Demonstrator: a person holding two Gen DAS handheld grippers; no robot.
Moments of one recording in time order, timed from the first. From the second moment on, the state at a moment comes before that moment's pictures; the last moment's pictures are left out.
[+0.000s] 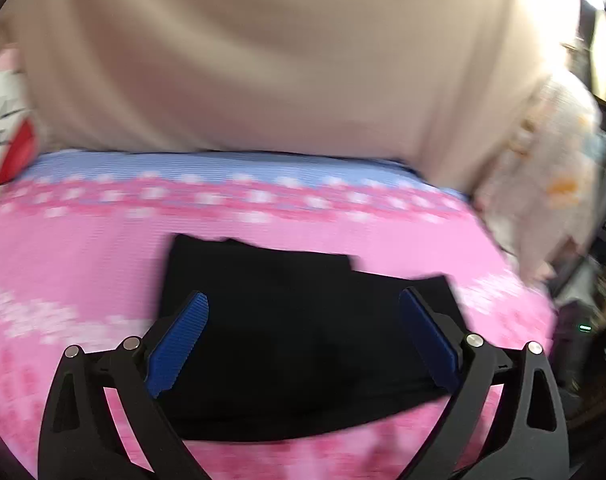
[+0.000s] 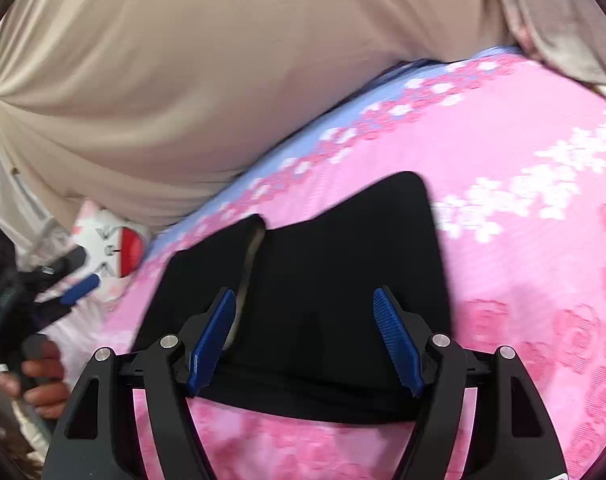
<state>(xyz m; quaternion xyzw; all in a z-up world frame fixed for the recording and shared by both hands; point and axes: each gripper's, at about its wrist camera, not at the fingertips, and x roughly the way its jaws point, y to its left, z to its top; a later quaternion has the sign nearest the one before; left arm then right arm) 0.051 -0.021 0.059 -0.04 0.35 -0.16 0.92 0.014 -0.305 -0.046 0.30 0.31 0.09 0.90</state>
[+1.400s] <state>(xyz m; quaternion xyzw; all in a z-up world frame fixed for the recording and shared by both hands) 0.056 0.063 0.013 -0.02 0.38 -0.02 0.92 0.004 -0.344 -0.082 0.33 0.34 0.06 0.88</state>
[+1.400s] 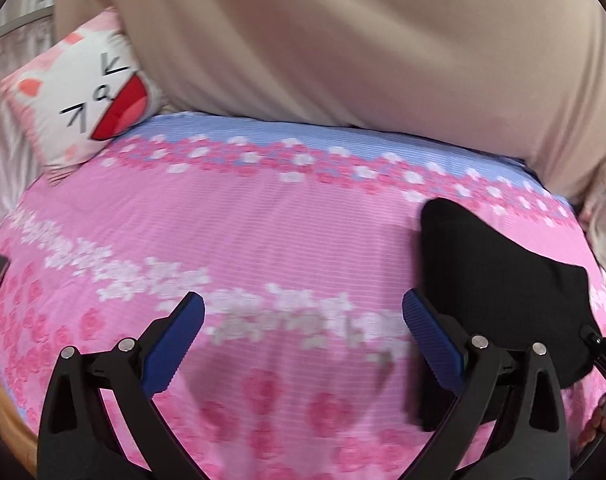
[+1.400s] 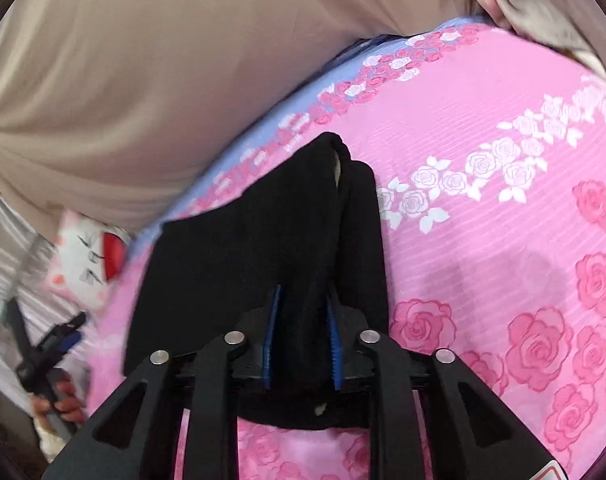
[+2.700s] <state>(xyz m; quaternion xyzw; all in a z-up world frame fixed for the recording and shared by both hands) 0.085 -0.002 -0.046 0.06 0.45 -0.03 0.89 0.245 -0.125 -0.061 0.04 0.47 0.20 0.86</state>
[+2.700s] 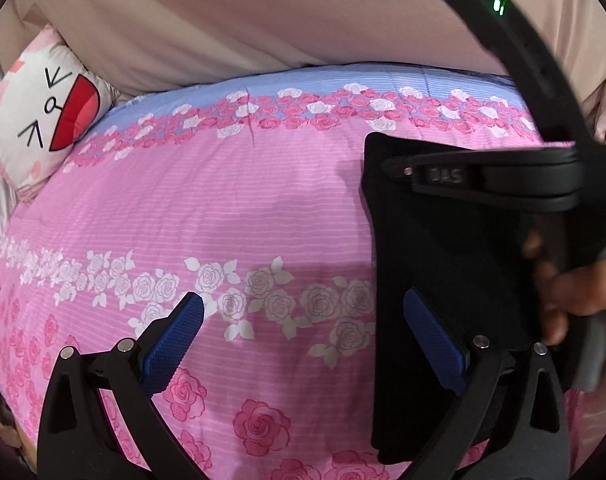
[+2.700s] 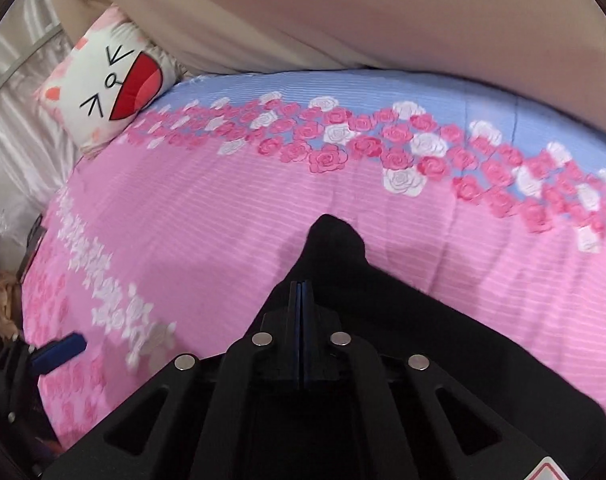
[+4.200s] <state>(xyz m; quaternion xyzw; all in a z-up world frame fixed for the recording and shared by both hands) 0.068 0.058 -0.039 0.06 0.45 0.04 0.89 0.108 -0.090 -0.058 0.03 0.41 0.17 0.89</state>
